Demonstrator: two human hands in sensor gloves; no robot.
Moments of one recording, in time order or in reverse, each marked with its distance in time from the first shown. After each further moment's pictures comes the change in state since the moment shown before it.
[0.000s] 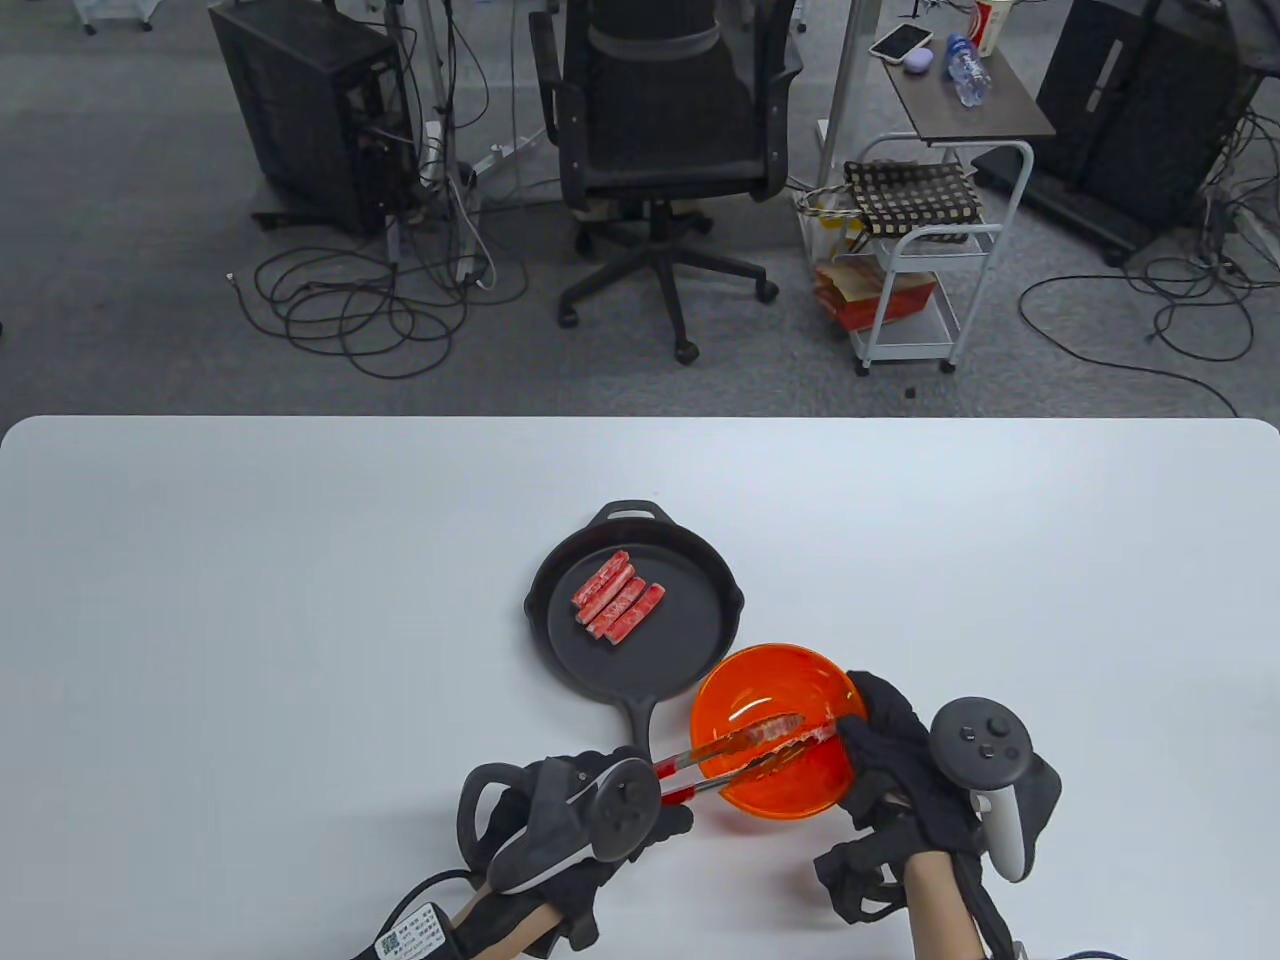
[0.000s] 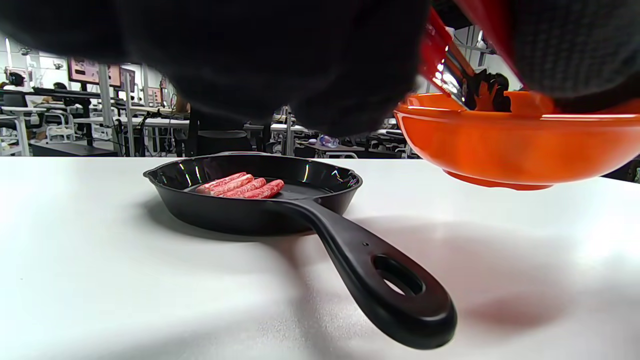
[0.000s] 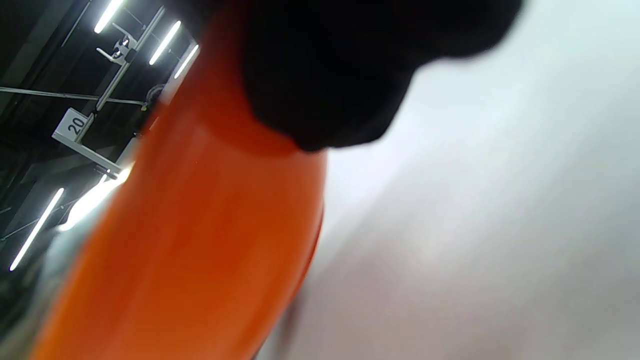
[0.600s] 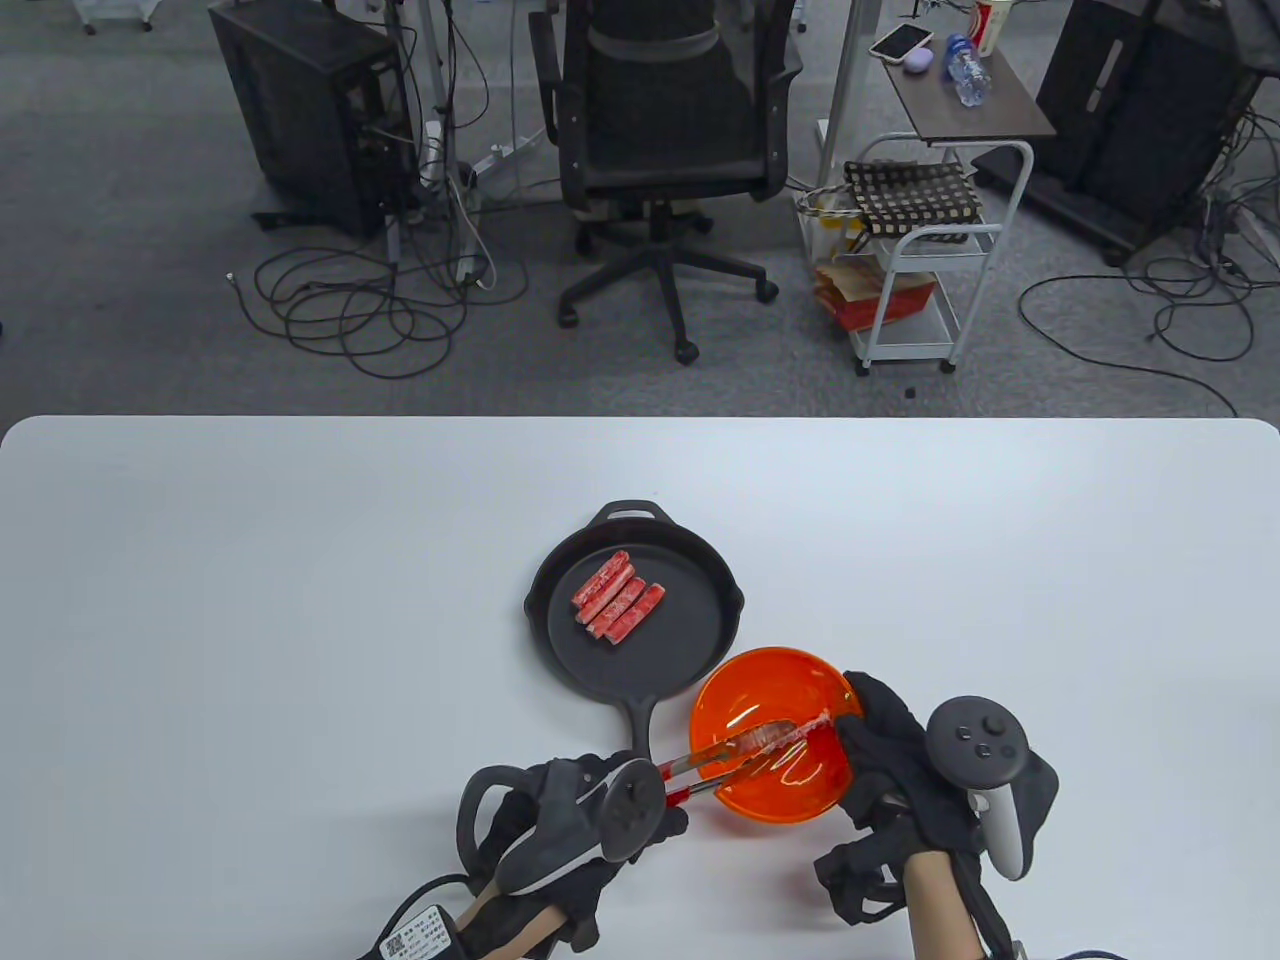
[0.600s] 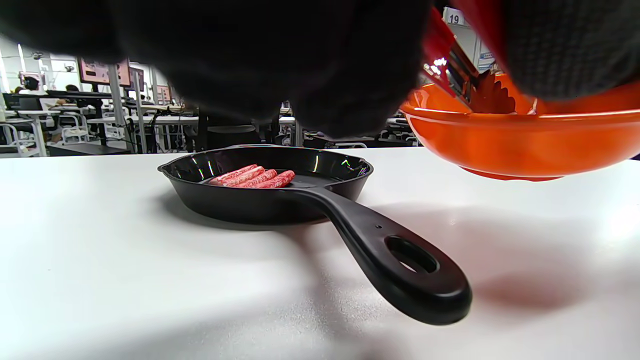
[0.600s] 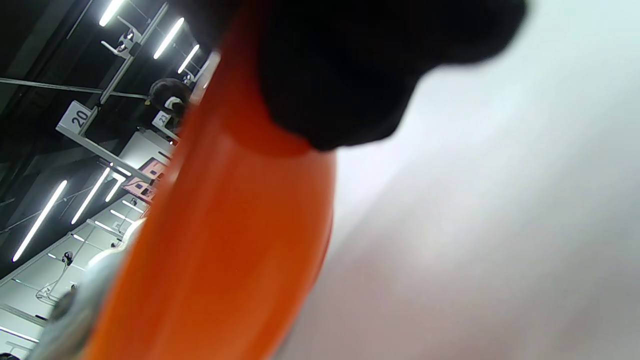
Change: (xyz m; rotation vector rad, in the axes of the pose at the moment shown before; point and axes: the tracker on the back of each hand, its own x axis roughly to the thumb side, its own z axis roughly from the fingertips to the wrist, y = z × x) left_hand 0.003 0.000 0.001 -0.018 0.027 -0.039; right_hand 0.001 0.000 -0.001 0.010 -0.012 0.015
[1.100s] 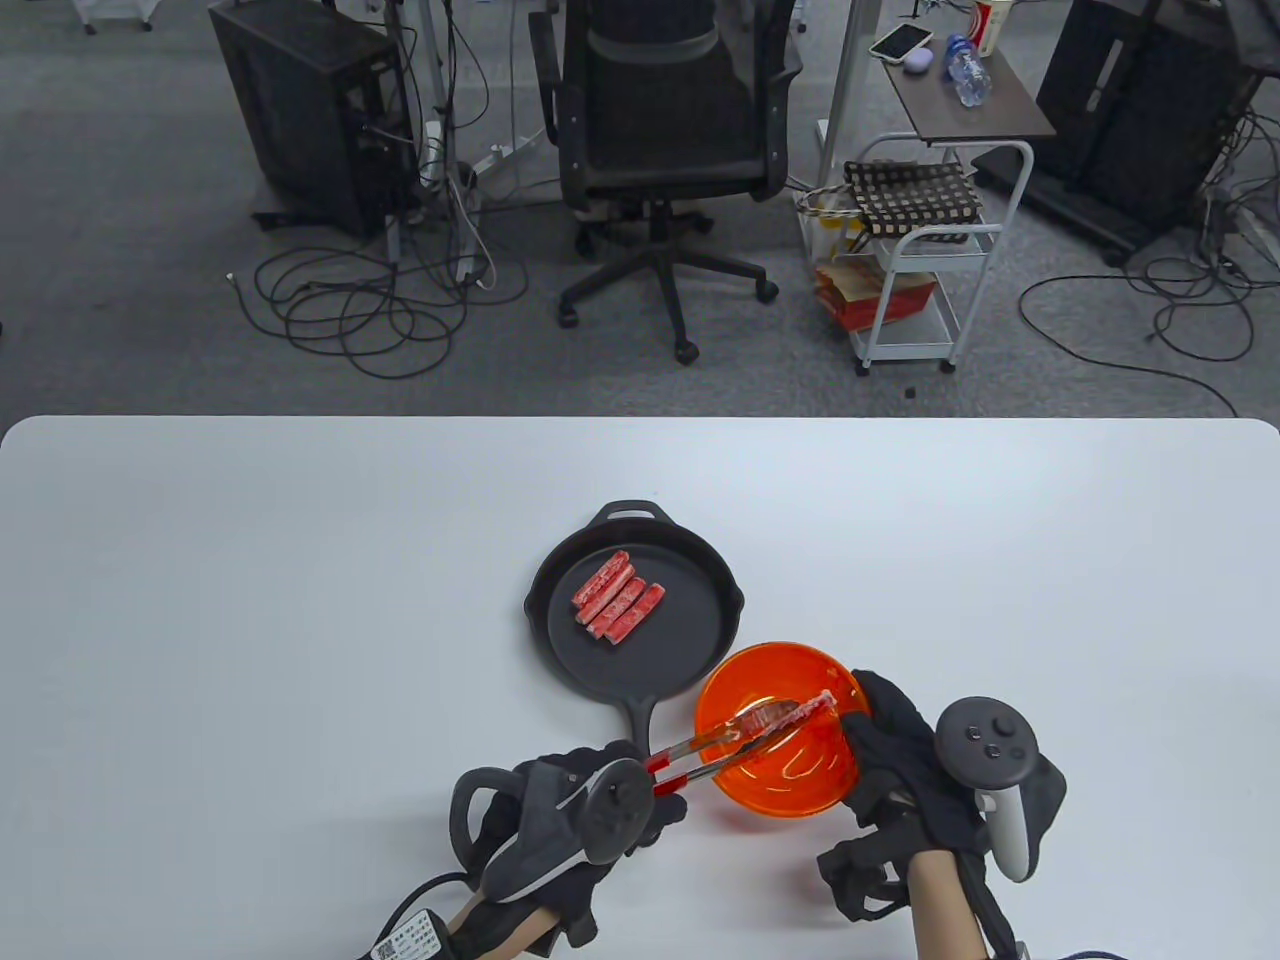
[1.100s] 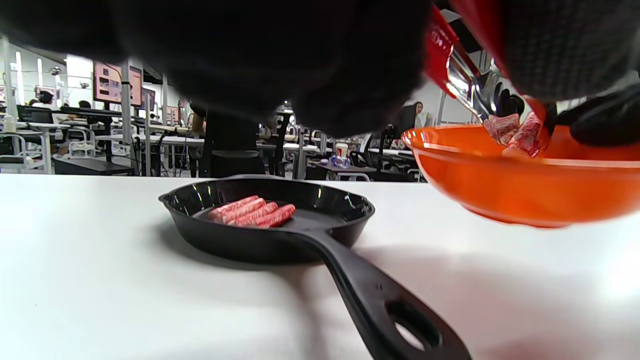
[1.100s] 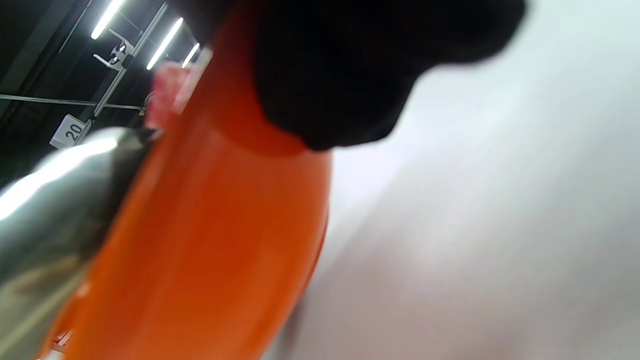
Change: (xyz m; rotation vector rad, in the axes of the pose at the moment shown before) left_hand -0.010 0.018 0.006 0.106 0.028 0.071; right_hand -0.003 -0.003 -0.001 -0.017 0.022 -0.032
